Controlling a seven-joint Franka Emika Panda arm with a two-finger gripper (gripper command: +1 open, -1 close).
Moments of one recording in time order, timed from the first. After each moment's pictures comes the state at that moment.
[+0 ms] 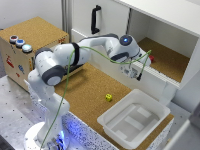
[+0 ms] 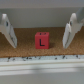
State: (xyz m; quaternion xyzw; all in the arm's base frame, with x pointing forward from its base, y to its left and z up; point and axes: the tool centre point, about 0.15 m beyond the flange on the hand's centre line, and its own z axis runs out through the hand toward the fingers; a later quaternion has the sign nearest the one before) arm 0.595 -0.259 0.494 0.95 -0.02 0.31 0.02
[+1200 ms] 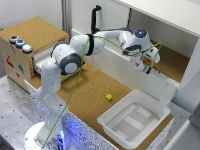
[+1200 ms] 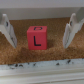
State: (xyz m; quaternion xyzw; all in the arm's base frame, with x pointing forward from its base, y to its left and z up) arm 0.662 -0.270 0.465 0.96 -0.03 0.28 0.01
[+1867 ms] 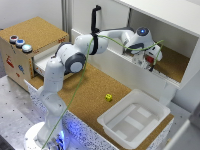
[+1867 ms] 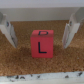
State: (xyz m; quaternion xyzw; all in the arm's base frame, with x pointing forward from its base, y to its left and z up) arm 0.689 -0.264 0.463 0.96 -0.03 0.29 0.02
